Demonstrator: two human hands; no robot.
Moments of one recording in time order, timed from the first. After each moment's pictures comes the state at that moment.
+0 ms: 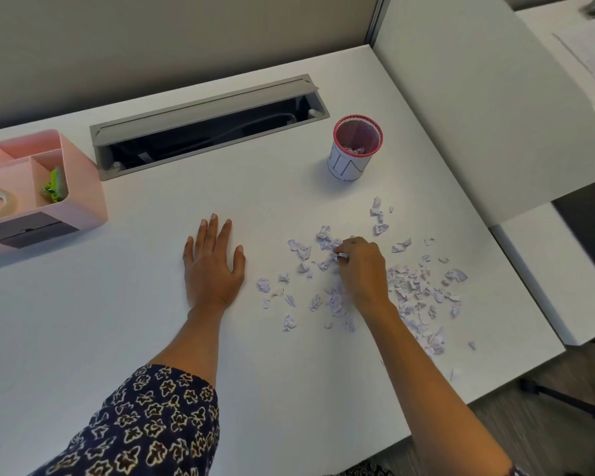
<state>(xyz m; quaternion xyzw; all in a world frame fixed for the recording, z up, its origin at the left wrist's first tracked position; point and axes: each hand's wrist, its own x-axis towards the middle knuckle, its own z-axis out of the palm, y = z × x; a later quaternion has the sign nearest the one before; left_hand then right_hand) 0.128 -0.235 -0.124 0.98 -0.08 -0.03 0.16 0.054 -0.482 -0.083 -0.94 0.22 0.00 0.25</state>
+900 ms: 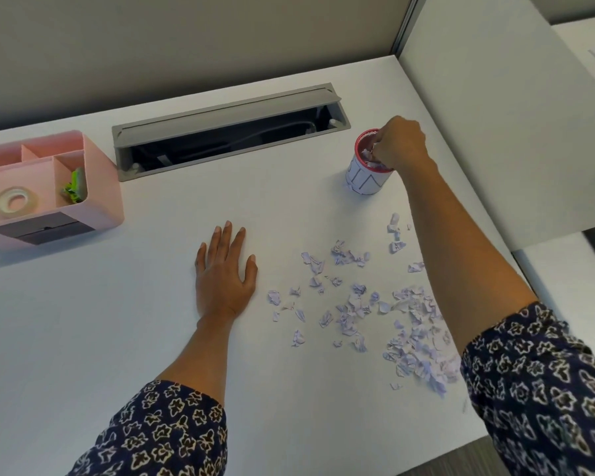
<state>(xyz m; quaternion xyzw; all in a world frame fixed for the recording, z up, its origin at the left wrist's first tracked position) 0.128 -0.236 -0.121 0.98 -0.08 -0.03 0.17 0.254 -0.553 0.021 -0.95 0.27 0.07 0.16</state>
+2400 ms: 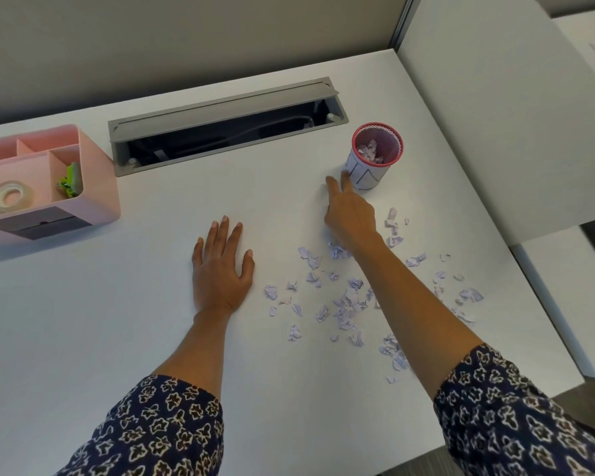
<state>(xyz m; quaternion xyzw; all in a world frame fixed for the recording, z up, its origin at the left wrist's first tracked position) 0.128 -0.237 -0.121 0.98 -0.08 -0.02 0.16 0.179 -0.484 -0.071 -0.98 0.12 0.10 0.09</state>
